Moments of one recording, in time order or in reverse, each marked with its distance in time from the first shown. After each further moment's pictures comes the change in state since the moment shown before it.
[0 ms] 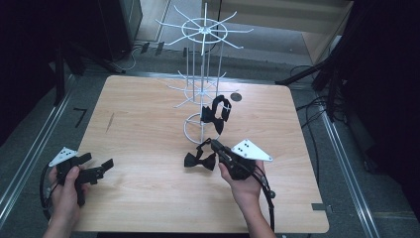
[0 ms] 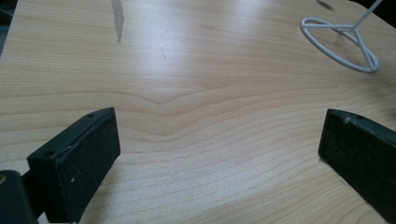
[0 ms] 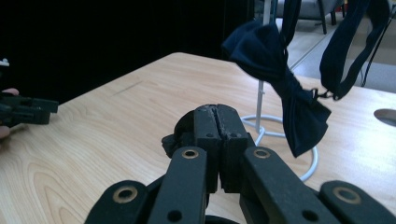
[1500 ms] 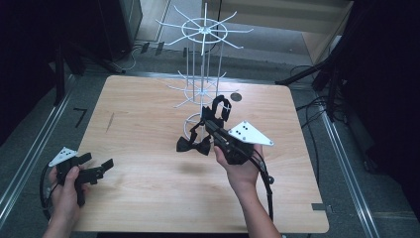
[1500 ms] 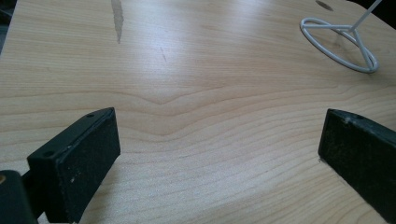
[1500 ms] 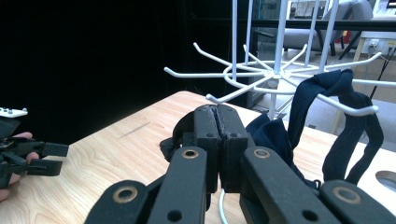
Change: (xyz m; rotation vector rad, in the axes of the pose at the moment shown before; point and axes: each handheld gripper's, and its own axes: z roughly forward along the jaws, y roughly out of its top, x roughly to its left) left arm 0.000 0.000 0.000 0.000 -0.003 -0.002; right arm 0.011 0.057 0.007 -0.094 0.019 -0.032
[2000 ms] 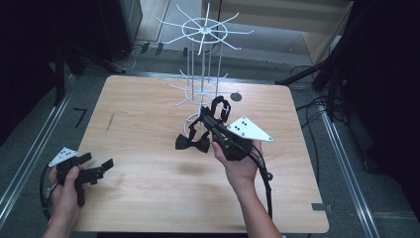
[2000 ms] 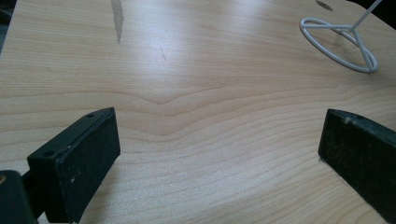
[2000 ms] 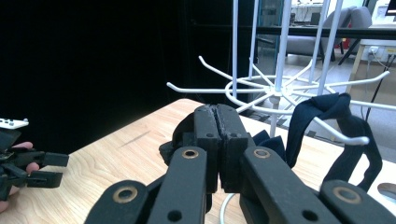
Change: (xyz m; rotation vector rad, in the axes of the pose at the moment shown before) left arm 0.000 0.000 0.000 0.001 0.000 0.001; right arm 0.002 0.011 0.004 -0.019 0.003 -0.004
